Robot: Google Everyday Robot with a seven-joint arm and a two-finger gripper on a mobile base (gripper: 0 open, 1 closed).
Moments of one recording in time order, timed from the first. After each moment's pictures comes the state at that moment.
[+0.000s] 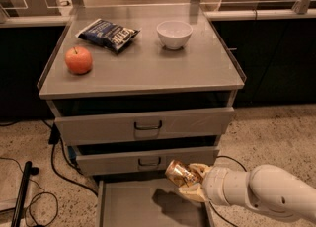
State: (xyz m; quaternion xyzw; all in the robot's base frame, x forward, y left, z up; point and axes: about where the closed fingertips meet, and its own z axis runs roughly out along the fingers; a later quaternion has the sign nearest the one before) arm 0.425 -0.103 0.585 -0.50 0.76 0.15 0.38
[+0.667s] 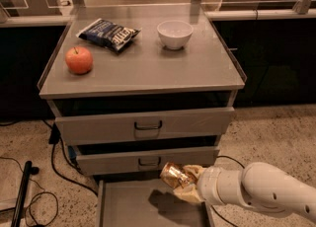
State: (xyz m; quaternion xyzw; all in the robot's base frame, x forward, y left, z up) arm 0.423 -0.091 0.576 -0.51 0.76 0.17 0.36
